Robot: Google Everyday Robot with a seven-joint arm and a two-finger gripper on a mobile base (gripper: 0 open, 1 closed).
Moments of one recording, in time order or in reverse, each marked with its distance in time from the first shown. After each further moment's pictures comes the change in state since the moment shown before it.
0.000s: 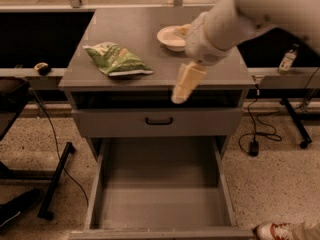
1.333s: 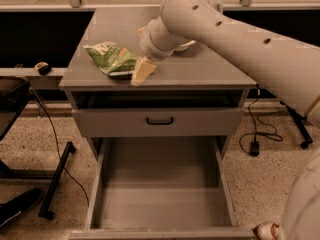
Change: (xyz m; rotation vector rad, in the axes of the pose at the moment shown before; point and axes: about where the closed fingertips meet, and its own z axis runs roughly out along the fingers) arm -0.043 -0.086 0.140 0.119 -0.045 -0.008
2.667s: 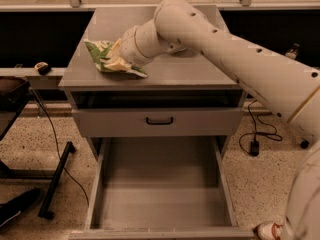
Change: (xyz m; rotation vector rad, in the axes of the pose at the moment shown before) arm -0.076 0.027 0.021 -0.067 -0.303 -0.013
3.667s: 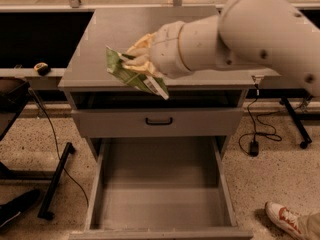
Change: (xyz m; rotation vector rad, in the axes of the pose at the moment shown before) arm -0.053 0.066 -0.154 0.136 -0.068 -0.045
